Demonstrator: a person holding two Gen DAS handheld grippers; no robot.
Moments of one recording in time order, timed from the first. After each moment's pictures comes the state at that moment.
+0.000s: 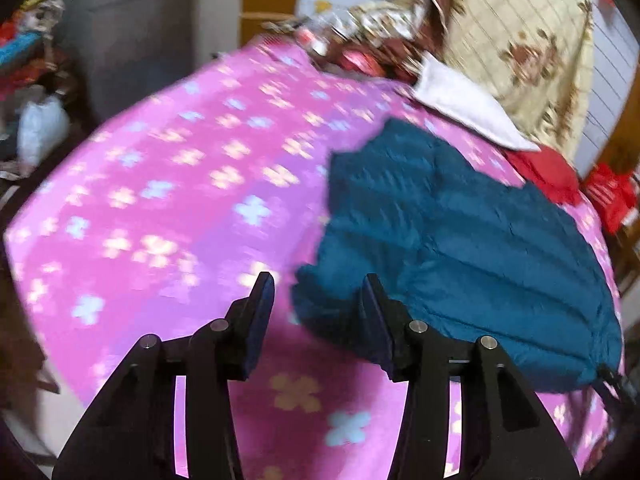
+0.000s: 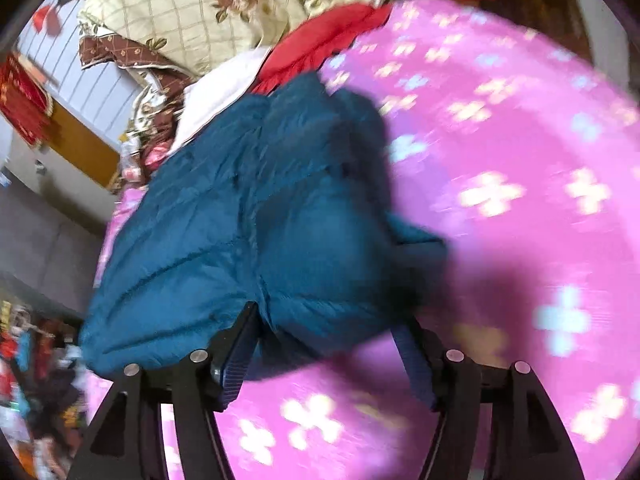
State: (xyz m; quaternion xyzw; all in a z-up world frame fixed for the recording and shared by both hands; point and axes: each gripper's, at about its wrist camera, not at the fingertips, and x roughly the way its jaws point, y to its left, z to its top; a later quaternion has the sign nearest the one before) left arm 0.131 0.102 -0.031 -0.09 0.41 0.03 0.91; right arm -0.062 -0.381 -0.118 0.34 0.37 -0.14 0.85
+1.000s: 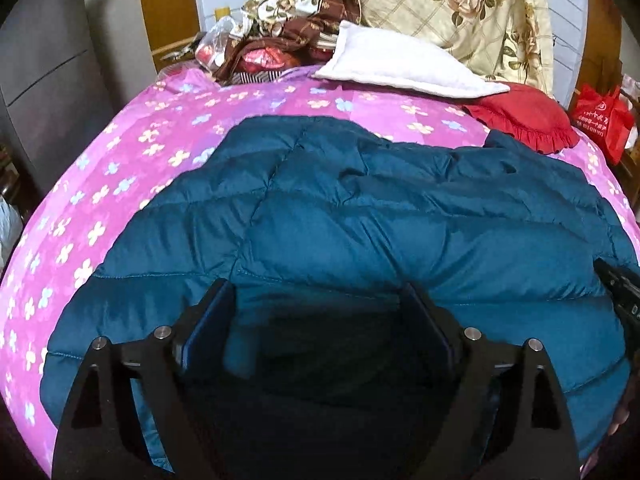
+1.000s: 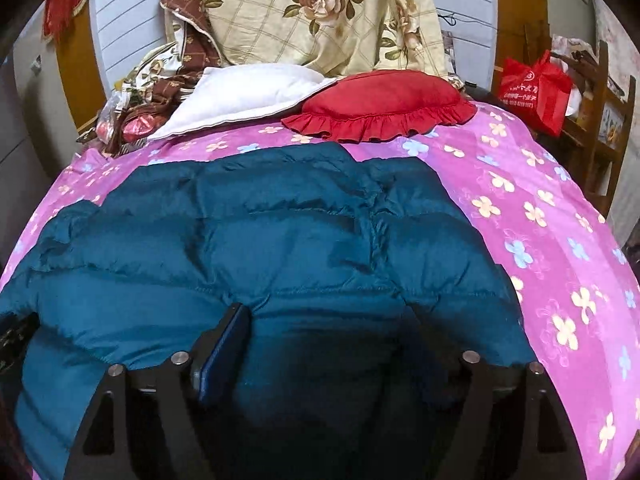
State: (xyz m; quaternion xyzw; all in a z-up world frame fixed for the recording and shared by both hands) left arm 0.263 -0.066 -0.083 0.04 0.41 -0.04 0.91; right arm 0.147 -0.368 -0.111 0.13 0.36 -0.19 0.90
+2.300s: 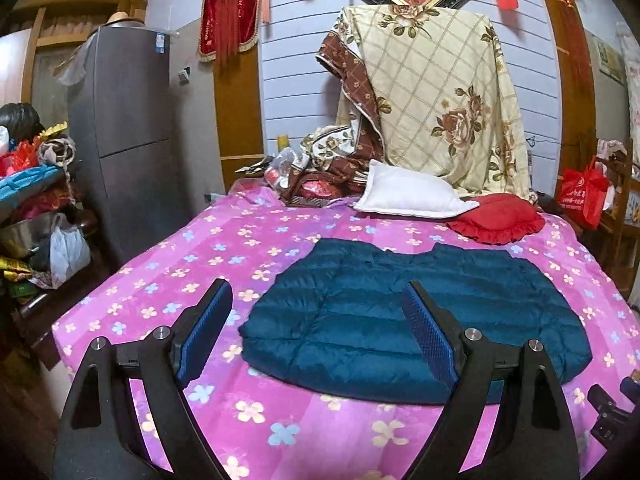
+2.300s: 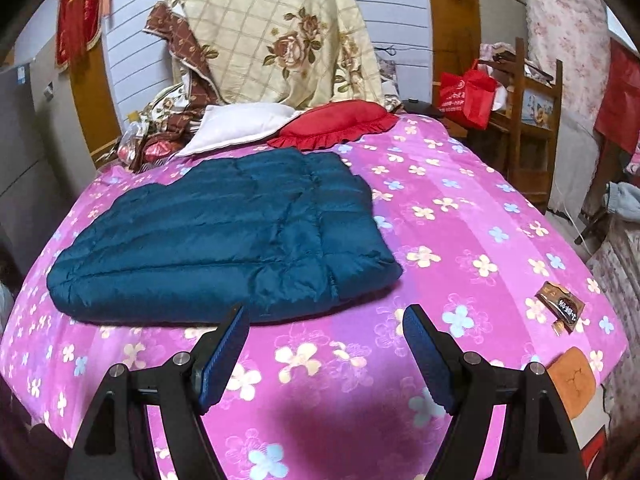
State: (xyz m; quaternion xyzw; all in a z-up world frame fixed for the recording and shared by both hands) left arm 0.010 -0.014 0.061 0.02 0.20 0.01 0.98; right arm -0.135 -0.271 -0.047 0.14 0.31 -0.22 0.91
